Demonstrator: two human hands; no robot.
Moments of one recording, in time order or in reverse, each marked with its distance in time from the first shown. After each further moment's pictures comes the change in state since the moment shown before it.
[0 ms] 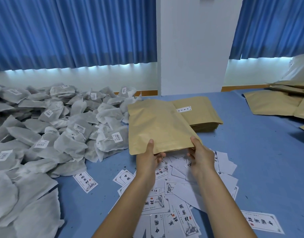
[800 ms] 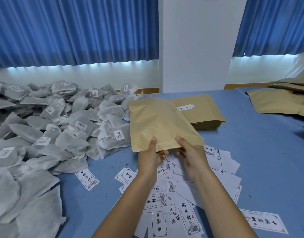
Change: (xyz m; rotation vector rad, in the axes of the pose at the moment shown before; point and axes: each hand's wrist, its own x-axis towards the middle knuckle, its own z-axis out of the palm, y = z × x) left_hand 0.005 -0.002 -0.001 0.022 -0.024 0.021; right_hand -0.007 0.013 0.013 -0.028 -0.256 -0.046
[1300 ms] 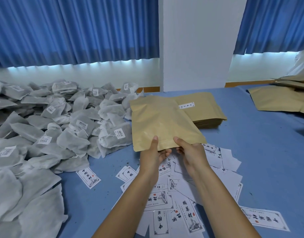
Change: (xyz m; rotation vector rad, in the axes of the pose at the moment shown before) left_hand -0.001 -0.001 0.000 -0.031 -0.030 -0.028; right_hand -0.004 0.001 0.003 -0.030 -0.046 -0.030
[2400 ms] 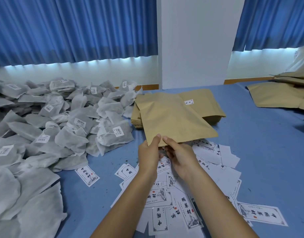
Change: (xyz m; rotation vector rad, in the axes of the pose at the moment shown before) left_hand 0.002 -0.003 -0.001 0.261 0.064 0.089; right_hand -0.014 0.010 0.016 0.118 -0.088 0.190
